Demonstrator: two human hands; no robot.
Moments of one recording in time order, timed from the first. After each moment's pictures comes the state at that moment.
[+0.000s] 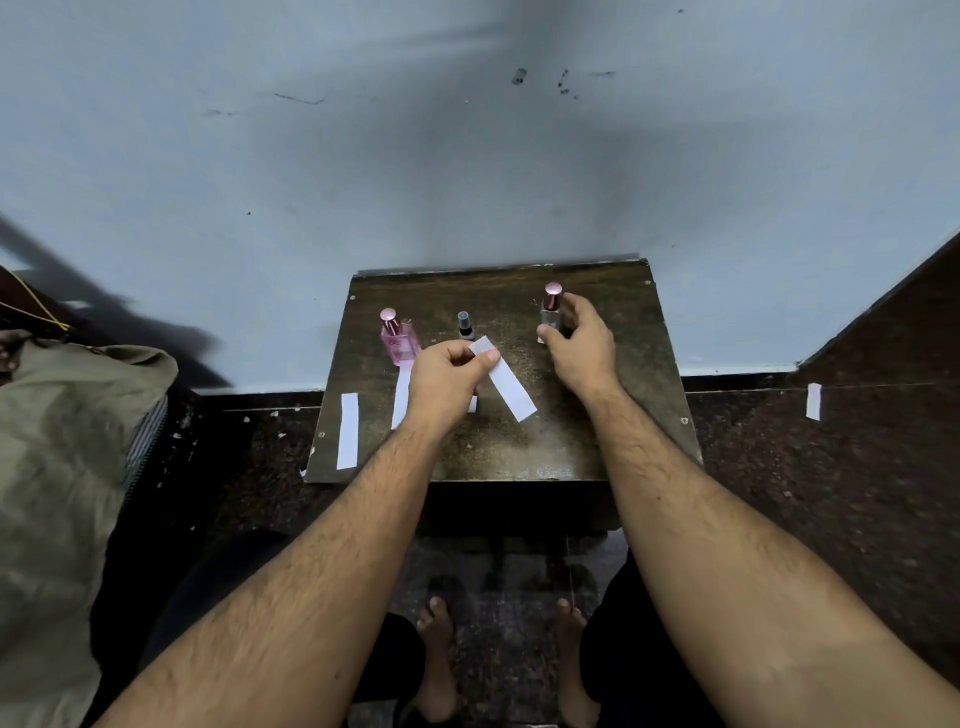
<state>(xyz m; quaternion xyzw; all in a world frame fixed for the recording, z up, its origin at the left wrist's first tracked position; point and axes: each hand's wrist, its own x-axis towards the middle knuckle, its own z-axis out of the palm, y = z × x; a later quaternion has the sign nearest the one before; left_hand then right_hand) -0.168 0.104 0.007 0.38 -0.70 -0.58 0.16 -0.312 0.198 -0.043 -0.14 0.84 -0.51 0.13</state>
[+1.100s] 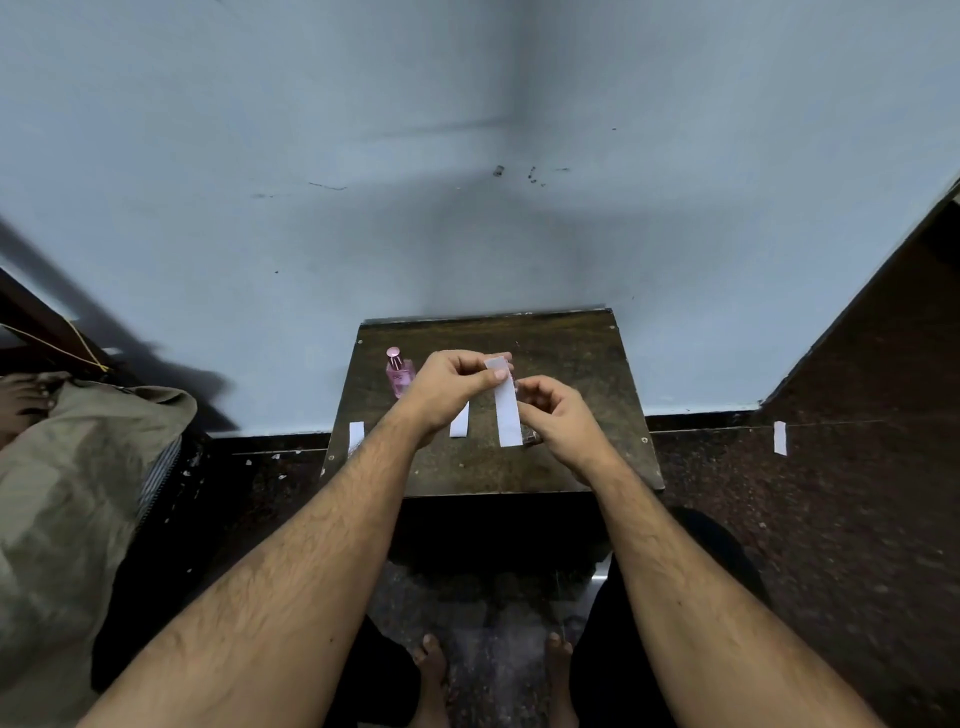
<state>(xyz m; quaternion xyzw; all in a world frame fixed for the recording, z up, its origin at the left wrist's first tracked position) -0.155 0.112 0.070 0.21 -0.73 -0.65 0.07 -0.235 0.260 0.010 -0.23 0.66 -0.66 0.28</state>
